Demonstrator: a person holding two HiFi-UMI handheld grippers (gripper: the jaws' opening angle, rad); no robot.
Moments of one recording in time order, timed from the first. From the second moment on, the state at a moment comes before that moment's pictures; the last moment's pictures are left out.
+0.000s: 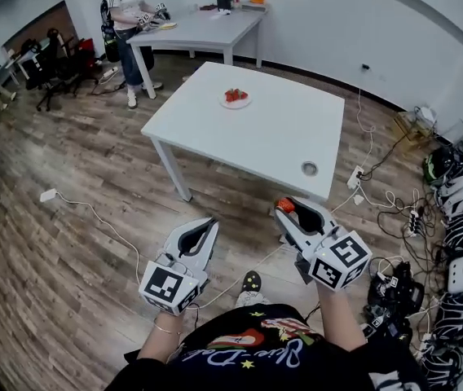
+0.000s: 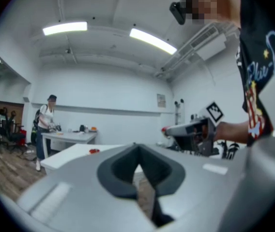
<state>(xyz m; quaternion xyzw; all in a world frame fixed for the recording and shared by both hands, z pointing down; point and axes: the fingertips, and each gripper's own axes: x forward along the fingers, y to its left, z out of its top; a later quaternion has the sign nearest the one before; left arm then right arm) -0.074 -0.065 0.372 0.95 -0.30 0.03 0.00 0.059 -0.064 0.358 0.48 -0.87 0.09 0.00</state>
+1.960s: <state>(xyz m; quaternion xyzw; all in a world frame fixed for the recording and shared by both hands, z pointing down) -0.008 -0.630 0.452 0.97 -0.22 0.09 0.06 0.108 -0.657 0.611 0.46 -0.78 0.24 0.34</state>
